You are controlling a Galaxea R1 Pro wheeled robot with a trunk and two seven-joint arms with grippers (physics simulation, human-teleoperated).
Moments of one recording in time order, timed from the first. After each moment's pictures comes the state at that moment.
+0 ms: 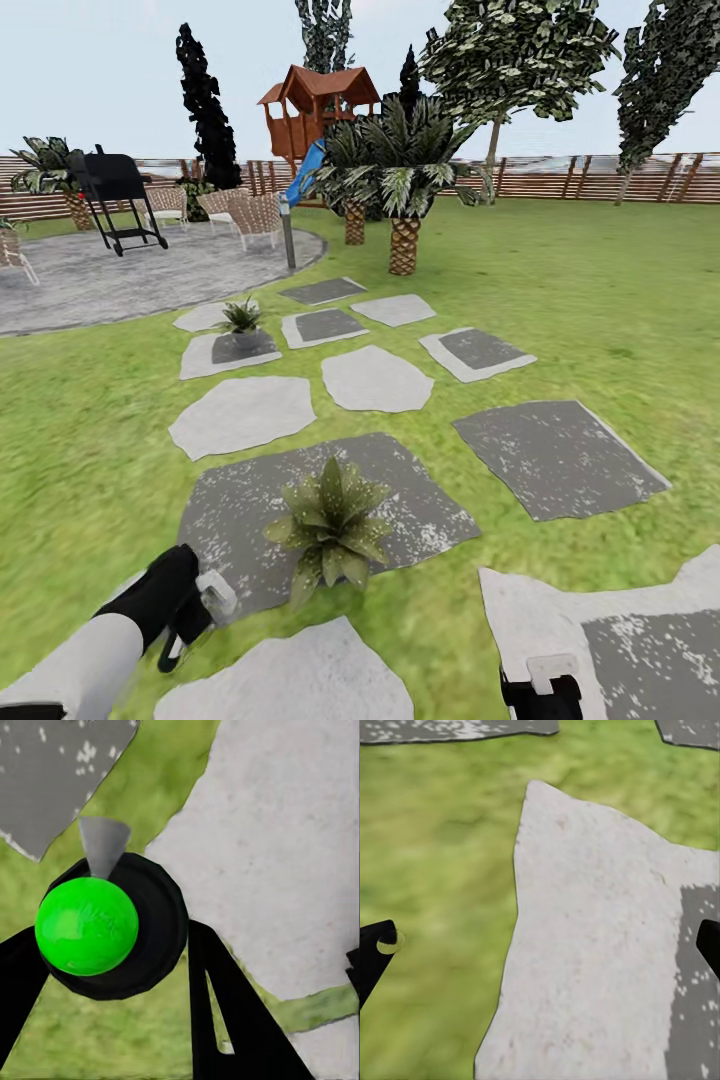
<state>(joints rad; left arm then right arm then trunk) -0.70 0.13 -0.01 -0.47 -0.94 0.70 -0.70 -0.41 -0.06 -0.41 -0.13 0.56 -0.44 -0.15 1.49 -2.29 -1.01</state>
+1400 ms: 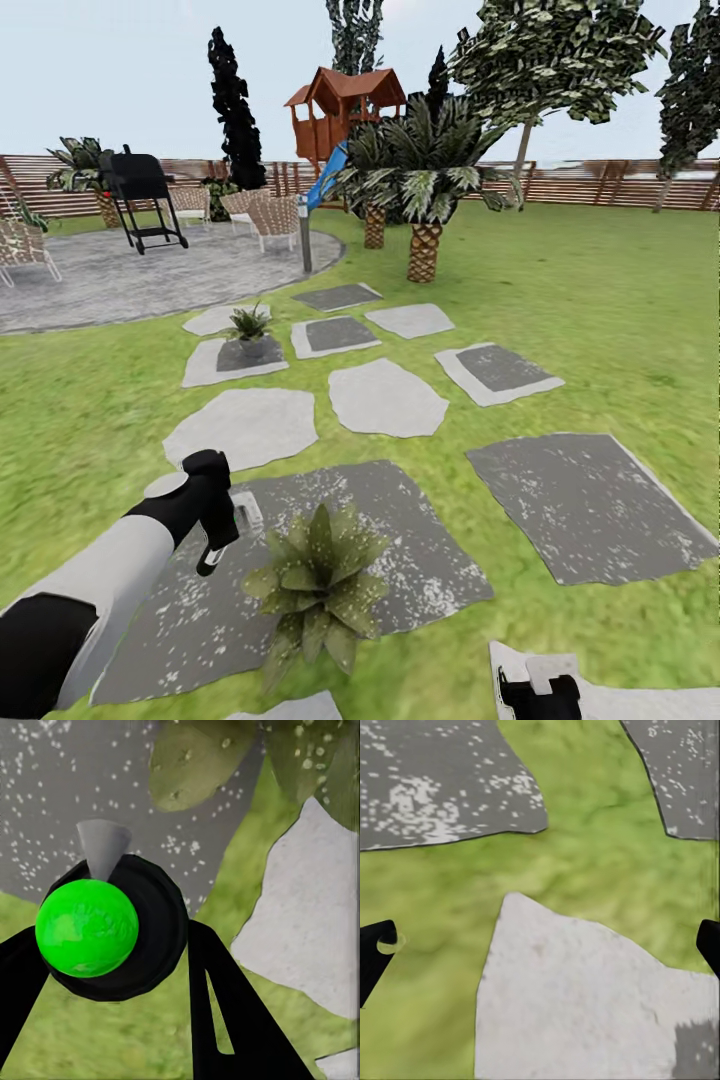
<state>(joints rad) -0.96 0.11 -0.26 -0.55 -1.15 0.63 -1.18 -0.41 -0.06 -0.40 -0.13 0.56 -0.44 -0.15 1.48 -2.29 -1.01</state>
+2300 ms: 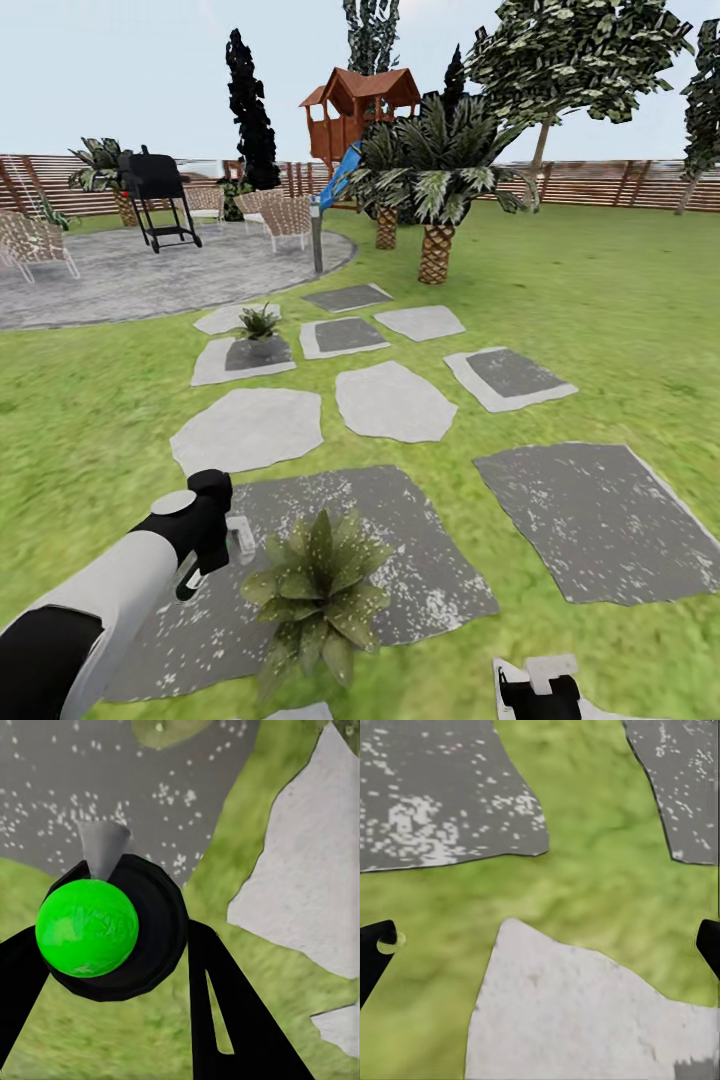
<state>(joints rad) -0.92 0.09 -0.25 -0.49 -1.28 0.63 -1.17 -0.41 -0.06 -0.40 -0.13 0.56 -0.44 -0.15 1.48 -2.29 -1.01</state>
